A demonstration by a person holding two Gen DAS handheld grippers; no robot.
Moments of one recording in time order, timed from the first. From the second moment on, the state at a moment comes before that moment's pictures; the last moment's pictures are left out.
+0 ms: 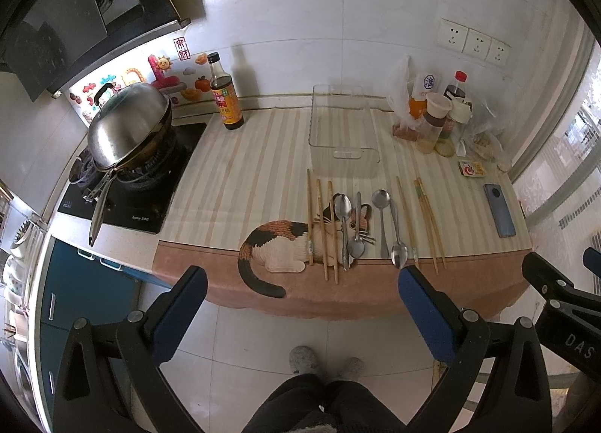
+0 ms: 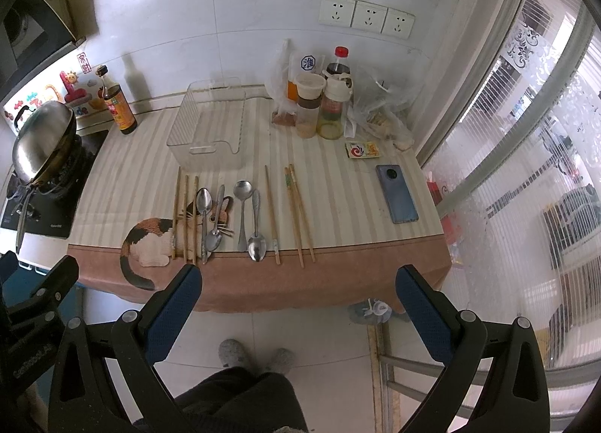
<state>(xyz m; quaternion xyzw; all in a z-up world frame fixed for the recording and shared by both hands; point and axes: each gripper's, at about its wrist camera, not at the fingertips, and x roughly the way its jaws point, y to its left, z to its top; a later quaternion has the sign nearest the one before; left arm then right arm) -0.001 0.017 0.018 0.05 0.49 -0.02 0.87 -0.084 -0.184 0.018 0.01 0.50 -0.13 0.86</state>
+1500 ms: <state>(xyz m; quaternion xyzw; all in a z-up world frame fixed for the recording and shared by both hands) 0.231 0.021 -0.302 0.02 0.68 -0.02 0.73 0.146 -0.312 -0.296 0.10 0.66 -0.15 0.73</state>
